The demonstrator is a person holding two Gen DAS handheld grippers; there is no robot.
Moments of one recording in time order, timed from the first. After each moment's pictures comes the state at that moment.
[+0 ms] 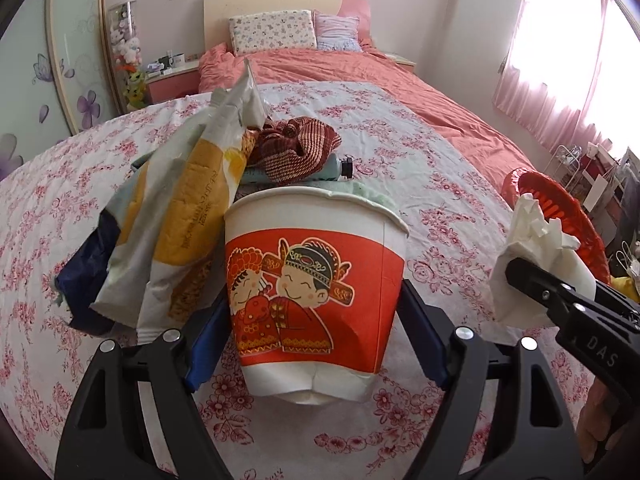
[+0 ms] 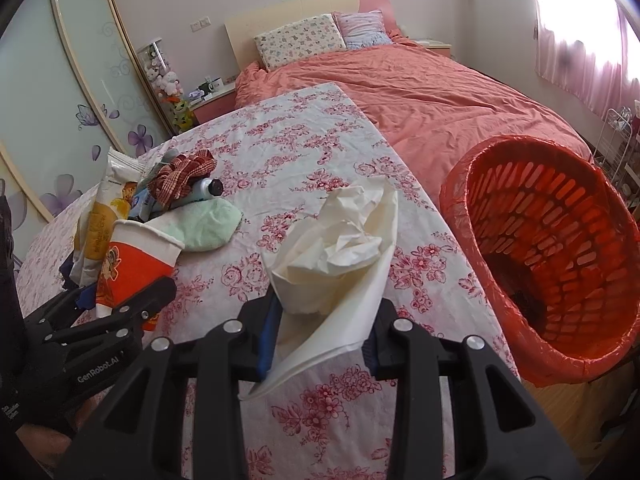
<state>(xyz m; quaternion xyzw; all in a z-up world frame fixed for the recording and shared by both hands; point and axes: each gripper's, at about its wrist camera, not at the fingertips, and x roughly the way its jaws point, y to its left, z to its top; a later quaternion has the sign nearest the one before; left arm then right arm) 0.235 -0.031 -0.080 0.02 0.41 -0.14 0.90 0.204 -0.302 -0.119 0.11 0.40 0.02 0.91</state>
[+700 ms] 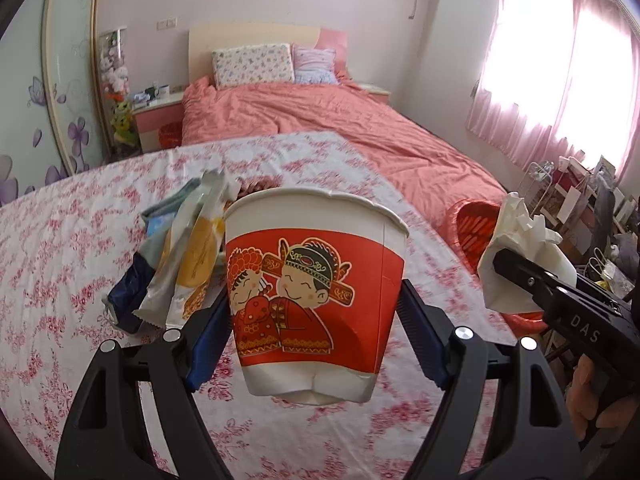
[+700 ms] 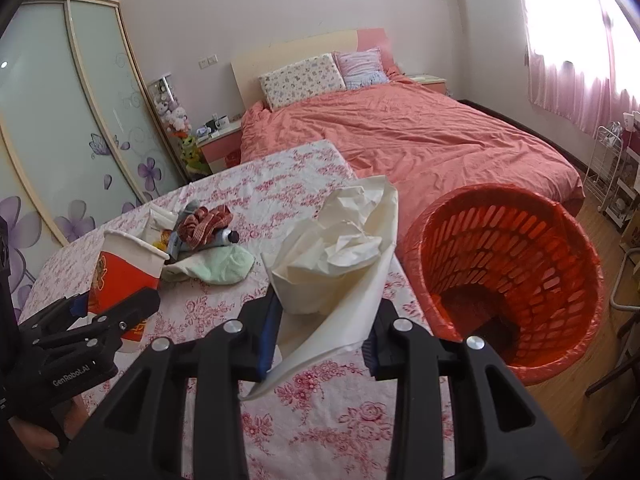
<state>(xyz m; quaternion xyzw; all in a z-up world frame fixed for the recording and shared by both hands) 0.193 -0.040 -0.016 0.01 0.36 -0.18 0.92 0.150 -0.331 -0.055 0.12 0.33 0.01 0.94</state>
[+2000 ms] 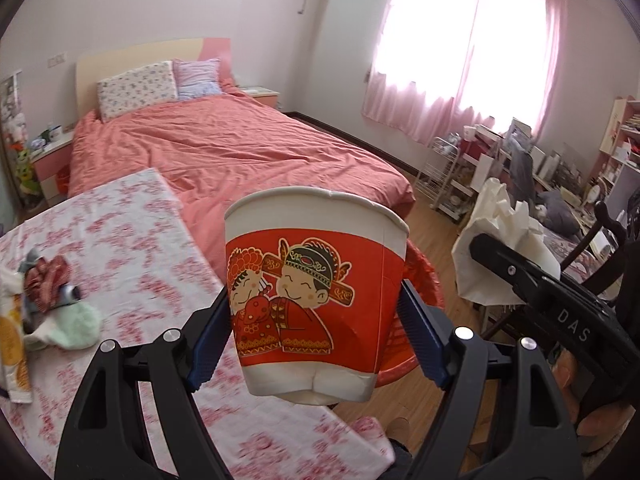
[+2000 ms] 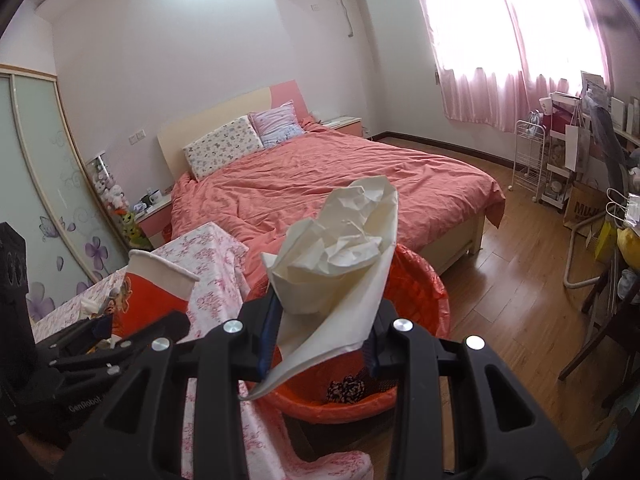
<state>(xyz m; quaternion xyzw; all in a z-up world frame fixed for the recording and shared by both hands) 0.184 -0.225 -0.006 0.04 0.34 -0.35 0.87 0.082 -0.509 -0.022 0.17 0.25 -0.12 0.95</state>
